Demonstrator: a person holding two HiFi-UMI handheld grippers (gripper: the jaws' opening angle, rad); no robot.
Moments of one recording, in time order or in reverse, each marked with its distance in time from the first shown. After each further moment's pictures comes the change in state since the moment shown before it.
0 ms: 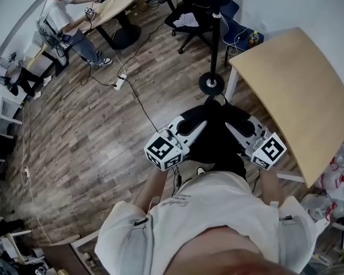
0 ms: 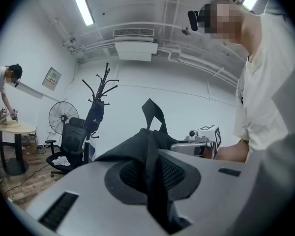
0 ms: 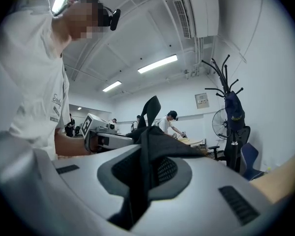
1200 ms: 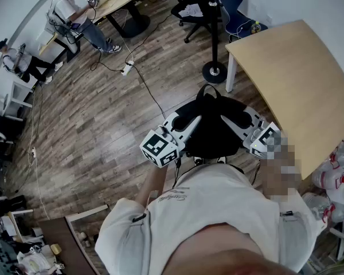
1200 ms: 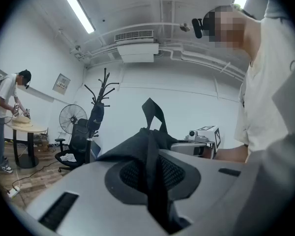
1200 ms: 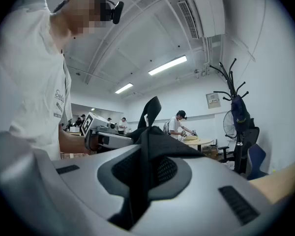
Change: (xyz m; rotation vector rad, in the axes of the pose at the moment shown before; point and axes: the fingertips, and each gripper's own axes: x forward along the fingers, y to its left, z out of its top) left arm 0.011 -0.102 -0.007 -0.014 -0.017 0.143; right arm -0.091 0.031 0.012 -0.022 -0.002 0.153
